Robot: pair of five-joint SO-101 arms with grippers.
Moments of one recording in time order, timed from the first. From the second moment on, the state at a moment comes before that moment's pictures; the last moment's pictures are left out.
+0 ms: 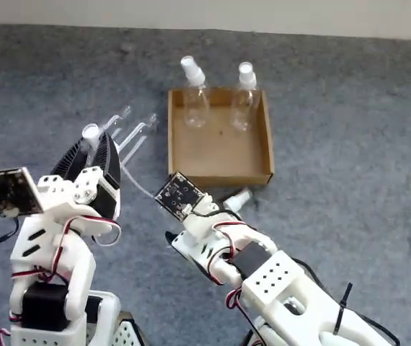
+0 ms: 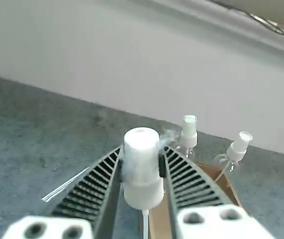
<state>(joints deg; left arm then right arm) -1.3 -90.2 61.8 43.3 23.3 -45.3 -48.6 69.1 32.2 12.2</state>
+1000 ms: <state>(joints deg) 10.8 -90.9 69.8 44.7 18.6 -45.5 -48.5 54.5 31.3 3.3</state>
